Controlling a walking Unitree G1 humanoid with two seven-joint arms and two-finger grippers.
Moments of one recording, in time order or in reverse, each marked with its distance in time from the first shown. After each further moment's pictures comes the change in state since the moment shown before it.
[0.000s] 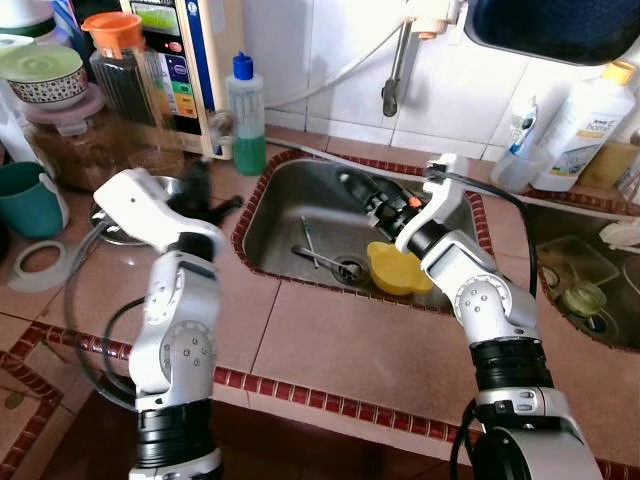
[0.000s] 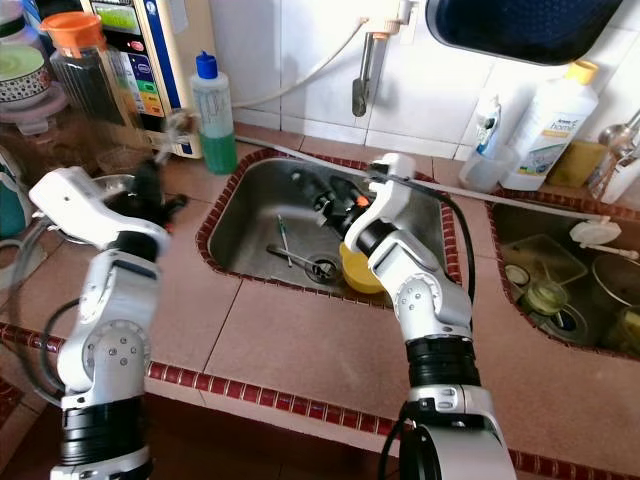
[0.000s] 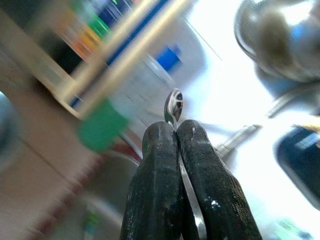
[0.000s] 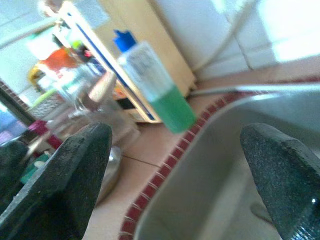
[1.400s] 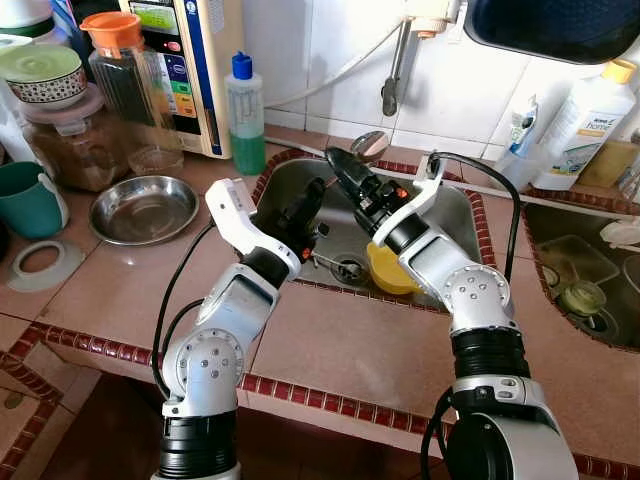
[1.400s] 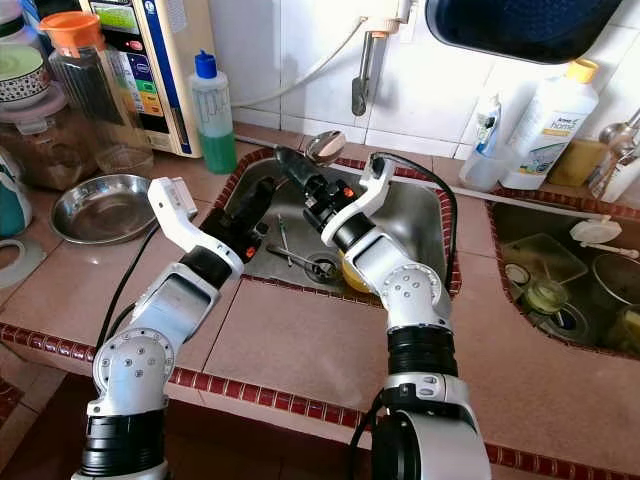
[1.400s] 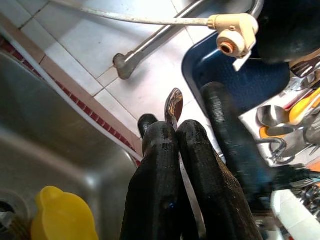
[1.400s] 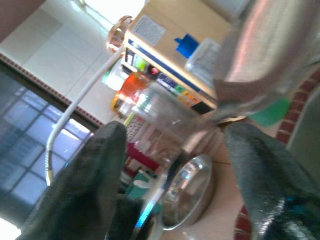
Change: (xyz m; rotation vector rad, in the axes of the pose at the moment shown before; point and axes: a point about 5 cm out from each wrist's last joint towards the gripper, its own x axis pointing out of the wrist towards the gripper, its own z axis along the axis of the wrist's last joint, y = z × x) left arm -0.016 -0.041 -0.043 -0.217 0.321 -0.295; right arm 0.015 0.031 -0.003 0.372 -0.019 0.206
